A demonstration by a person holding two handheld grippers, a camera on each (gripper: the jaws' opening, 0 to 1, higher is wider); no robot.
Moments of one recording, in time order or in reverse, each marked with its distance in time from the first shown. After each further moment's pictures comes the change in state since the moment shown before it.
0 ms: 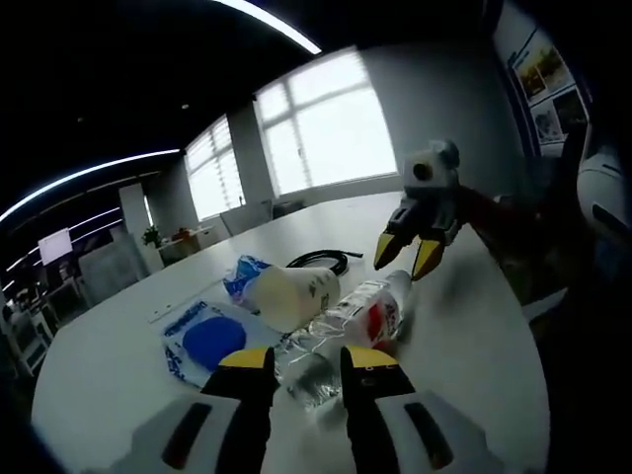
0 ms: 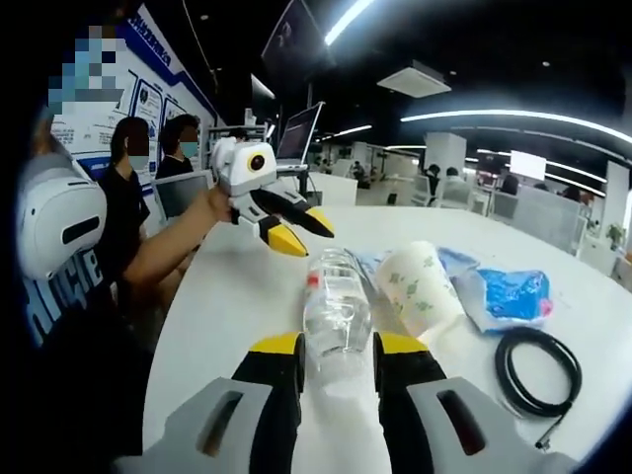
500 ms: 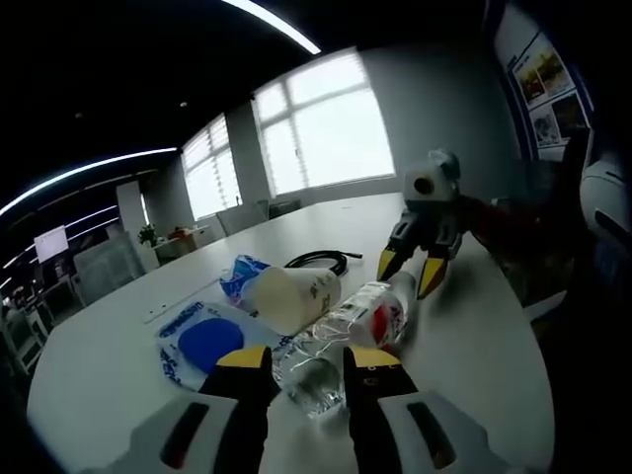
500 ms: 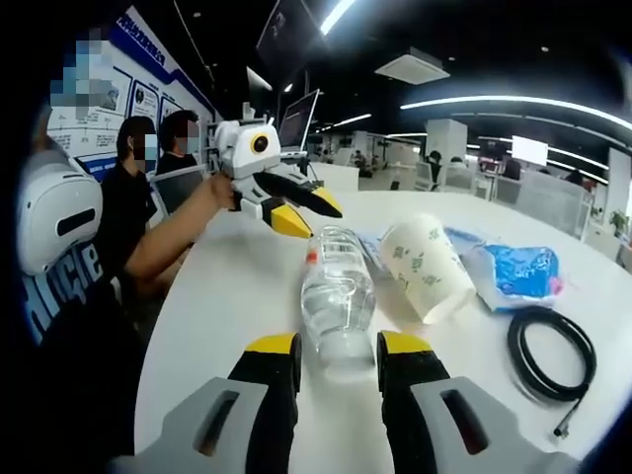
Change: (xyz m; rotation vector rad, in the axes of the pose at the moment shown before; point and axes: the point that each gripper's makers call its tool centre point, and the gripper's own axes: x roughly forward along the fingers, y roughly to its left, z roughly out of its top) left arm 0.008 0.003 -0.001 -0.011 -0.003 -0.020; right arm 0.007 0.001 -0.017 0.034 0.035 0.015
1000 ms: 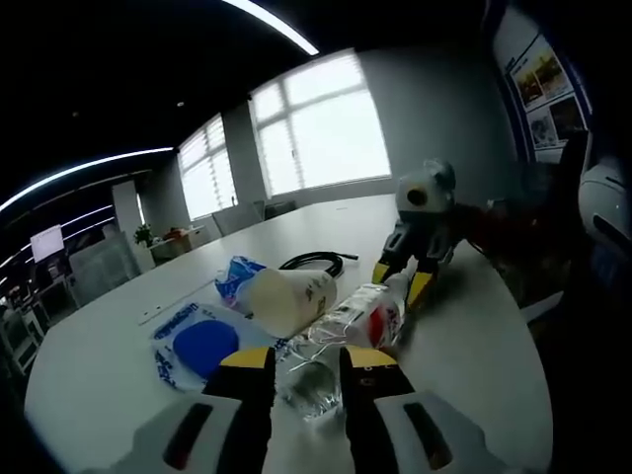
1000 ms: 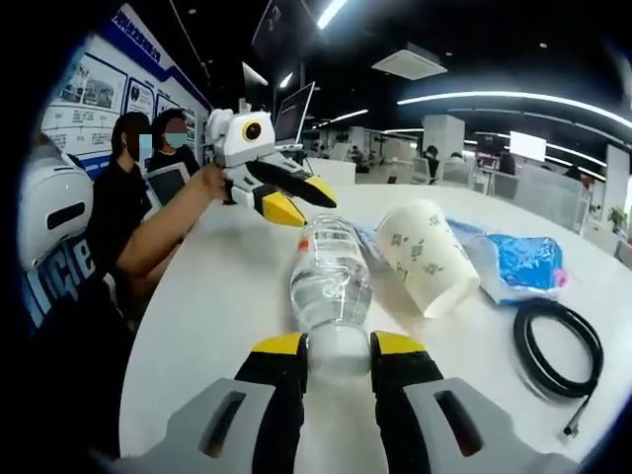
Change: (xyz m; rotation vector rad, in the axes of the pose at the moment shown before) left arm 0.002 -0.004 0.002 0.000 -0.004 -0.024; right arm 0.011 -0.003 -0.009 0.006 0.018 -0.014
